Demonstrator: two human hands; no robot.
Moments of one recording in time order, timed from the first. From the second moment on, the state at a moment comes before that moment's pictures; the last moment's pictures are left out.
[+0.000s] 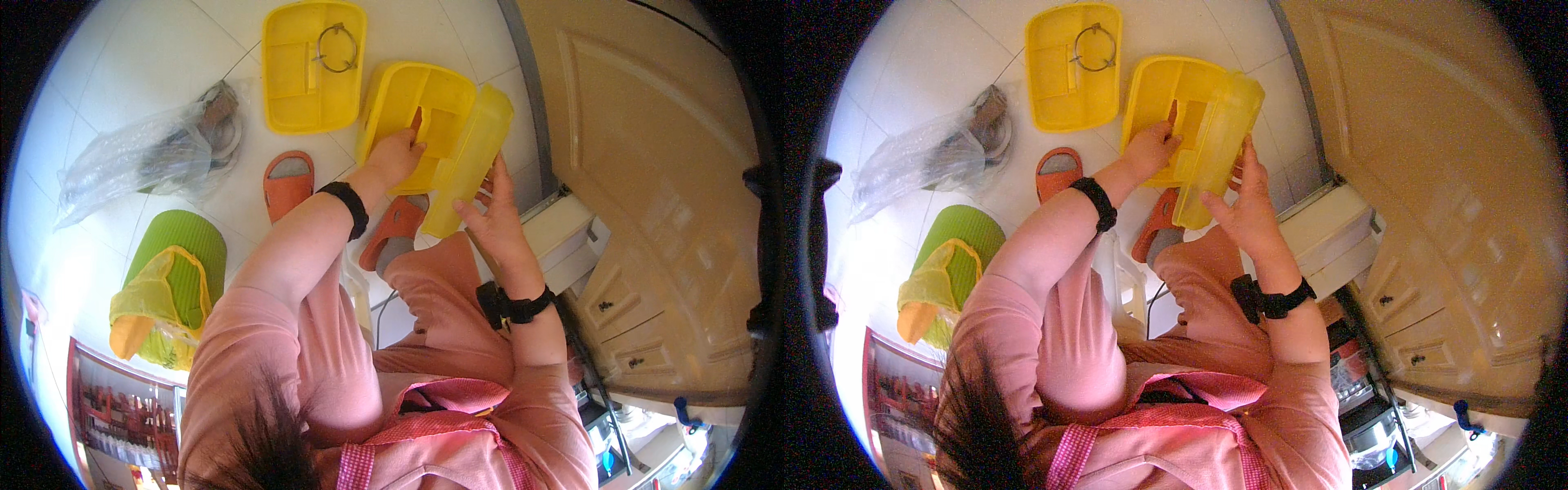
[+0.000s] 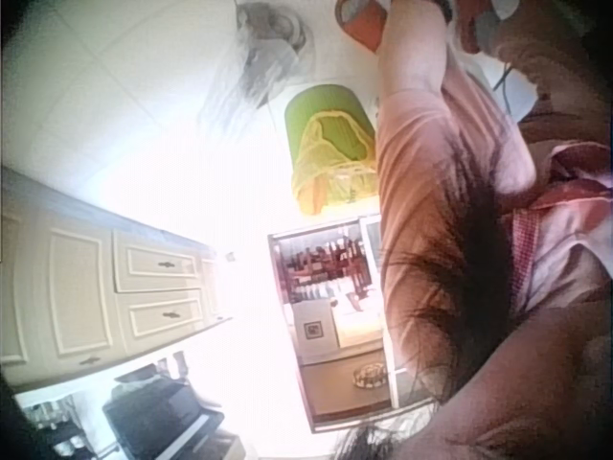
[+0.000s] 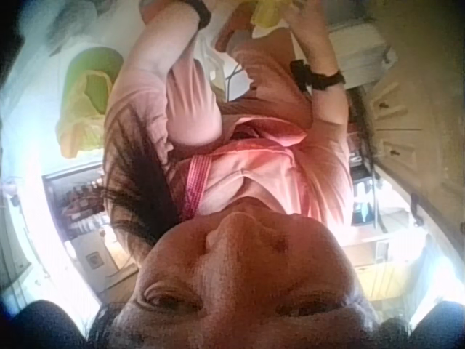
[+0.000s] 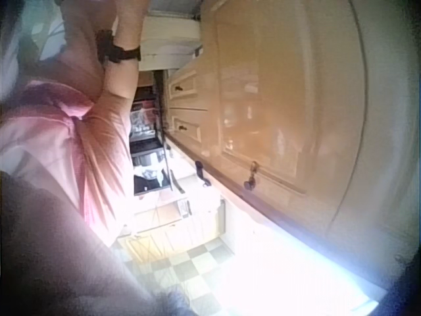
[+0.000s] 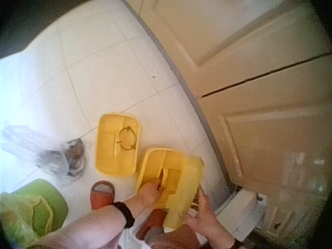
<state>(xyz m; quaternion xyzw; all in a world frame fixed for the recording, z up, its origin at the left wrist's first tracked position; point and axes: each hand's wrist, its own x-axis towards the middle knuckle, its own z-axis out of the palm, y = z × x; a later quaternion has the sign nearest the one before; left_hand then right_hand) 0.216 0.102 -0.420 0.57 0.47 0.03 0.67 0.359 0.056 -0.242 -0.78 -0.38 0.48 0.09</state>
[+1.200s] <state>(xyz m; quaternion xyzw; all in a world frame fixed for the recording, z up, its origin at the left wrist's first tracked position) 0.133 0.131 -0.378 0.55 0.47 0.05 0.69 0.327 0.062 -0.309 -0.81 -0.36 0.44 0.13</state>
